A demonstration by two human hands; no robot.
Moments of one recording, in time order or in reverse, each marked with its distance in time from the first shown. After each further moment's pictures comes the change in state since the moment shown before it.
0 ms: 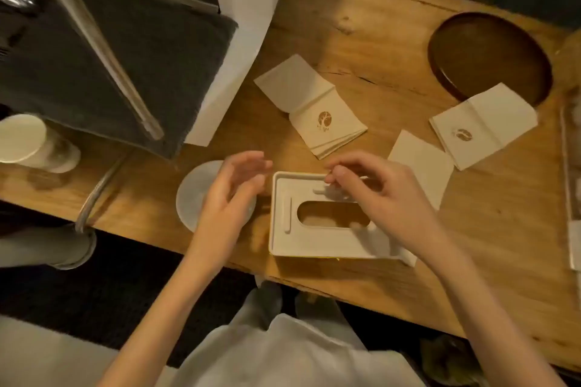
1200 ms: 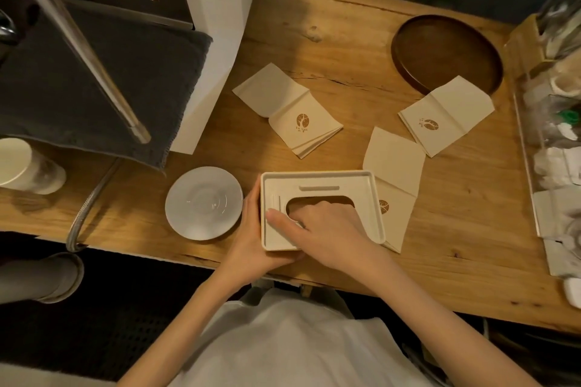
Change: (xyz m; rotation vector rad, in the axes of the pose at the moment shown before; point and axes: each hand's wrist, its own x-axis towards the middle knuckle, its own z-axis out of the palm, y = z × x) left_hand -0.014 -0.081 0.026 0.234 -0.212 -0.066; right_hand -0.020 0.009 0.060 -0.658 -0.237 0.071
